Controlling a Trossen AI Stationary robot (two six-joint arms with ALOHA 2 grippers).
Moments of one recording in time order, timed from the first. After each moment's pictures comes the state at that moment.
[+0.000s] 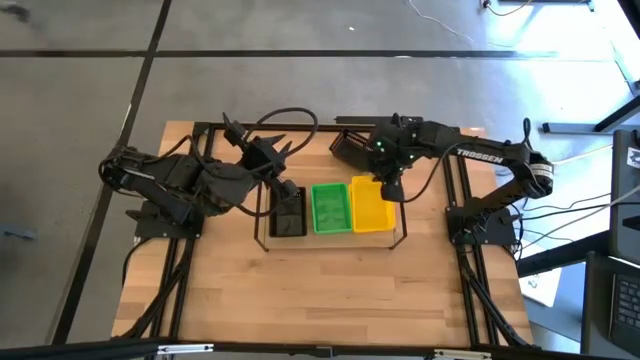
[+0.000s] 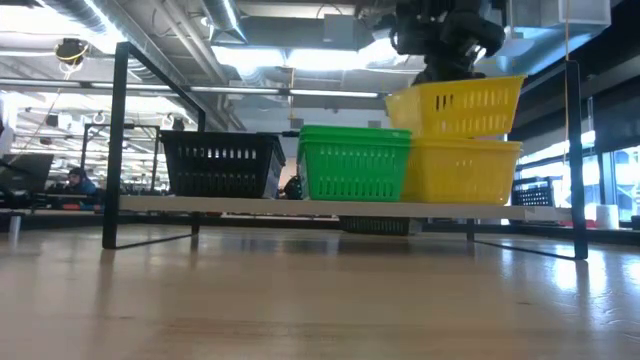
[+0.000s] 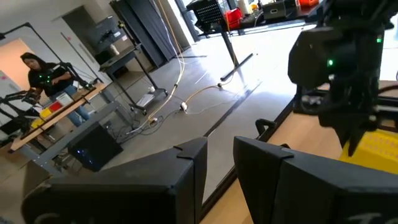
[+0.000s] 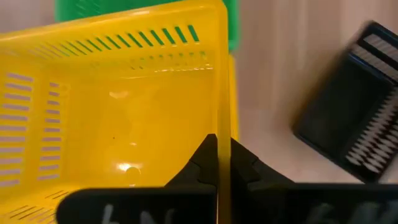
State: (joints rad) left arm -0.33 1.45 1.79 -0.67 -1.27 0.06; right arm -0.32 1.47 1.32 -1.05 -0.17 -0.34
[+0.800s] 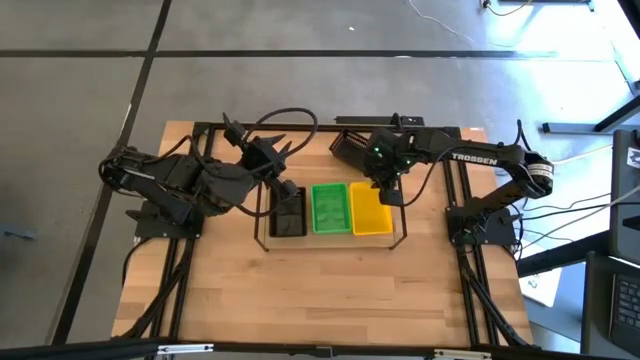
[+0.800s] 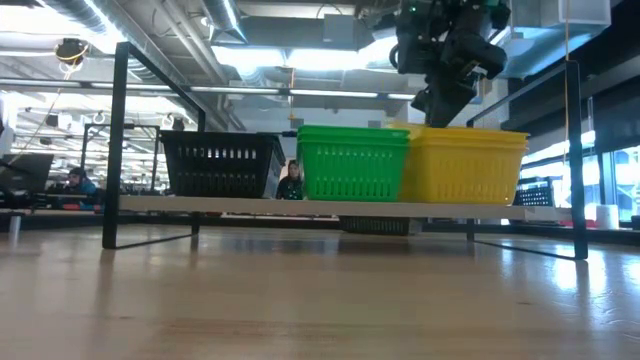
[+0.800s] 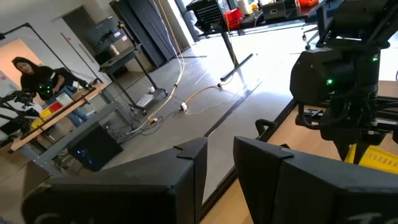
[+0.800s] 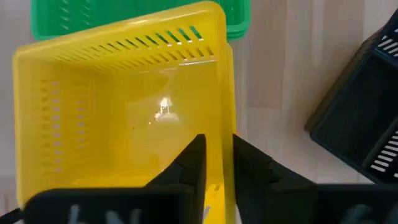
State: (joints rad) left arm -0.33 1.45 1.79 -0.67 -1.27 0.06; right arm -0.33 1.47 1.20 -0.93 -0.20 -0.35
